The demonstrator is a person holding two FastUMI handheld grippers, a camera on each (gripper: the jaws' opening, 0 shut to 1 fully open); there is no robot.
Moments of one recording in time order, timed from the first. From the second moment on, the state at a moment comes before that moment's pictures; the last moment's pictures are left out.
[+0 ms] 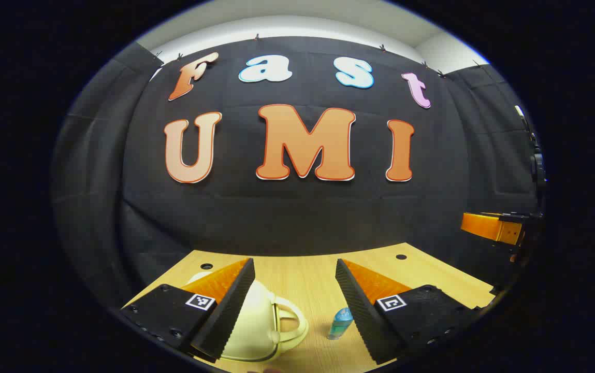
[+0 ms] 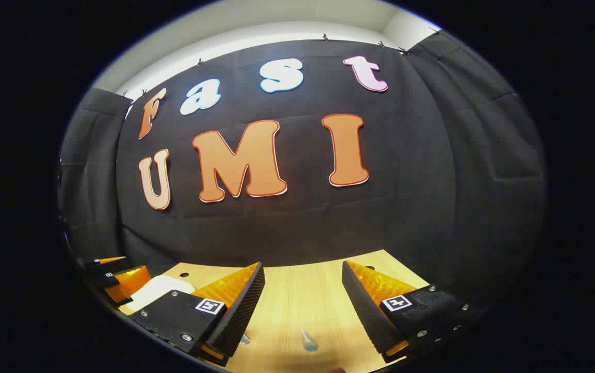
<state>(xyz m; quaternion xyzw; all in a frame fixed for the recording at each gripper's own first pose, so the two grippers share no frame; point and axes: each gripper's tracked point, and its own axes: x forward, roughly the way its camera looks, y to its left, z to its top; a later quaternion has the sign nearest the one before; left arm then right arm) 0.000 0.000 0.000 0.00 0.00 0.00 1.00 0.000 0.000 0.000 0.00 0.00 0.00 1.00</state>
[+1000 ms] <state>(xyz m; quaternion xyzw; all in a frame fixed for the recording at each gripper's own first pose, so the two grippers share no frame) -0.032 0.008 -0.001 0.10 0.04 0.13 0.99 0.030 -0.016 -0.016 0.00 0.07 0.11 0.99</state>
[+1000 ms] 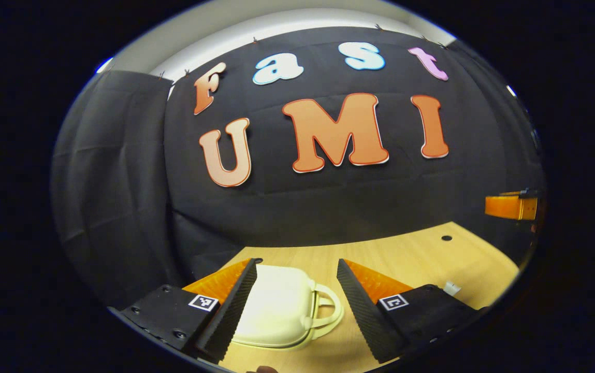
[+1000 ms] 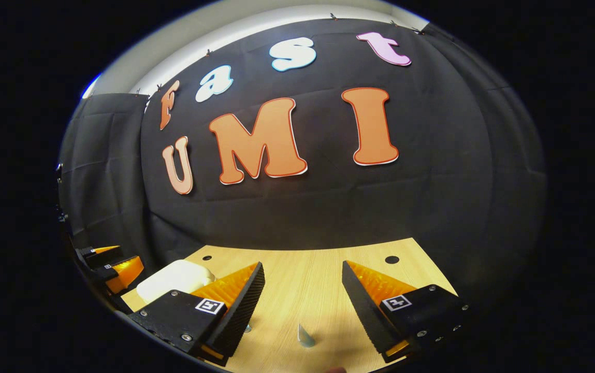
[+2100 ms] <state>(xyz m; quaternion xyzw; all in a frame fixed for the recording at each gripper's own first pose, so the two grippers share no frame) 0.028 -0.007 -0.193 0.44 0.25 0.01 0.86 0.033 -0.089 -0.067 0.01 0.14 0.01 0.99</state>
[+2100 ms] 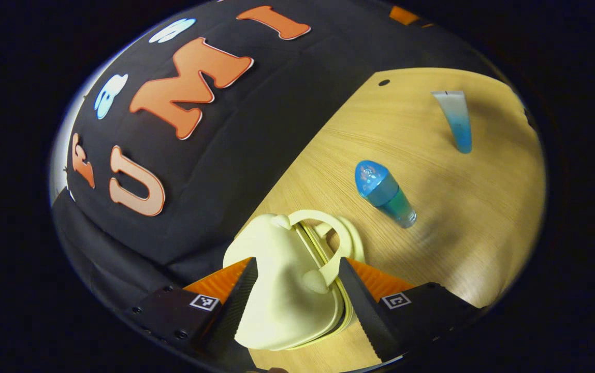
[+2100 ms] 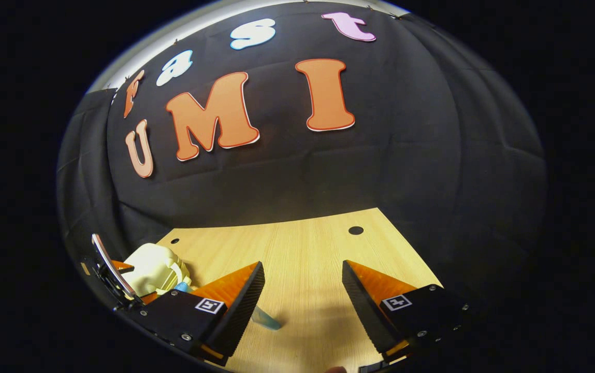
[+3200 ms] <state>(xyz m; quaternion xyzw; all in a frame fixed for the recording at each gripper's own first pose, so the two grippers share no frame) 0.069 -0.003 -0.264 0.52 0.38 -0.03 0.76 0.027 -0.129 -0.088 0.05 0.18 -0.04 0.98</state>
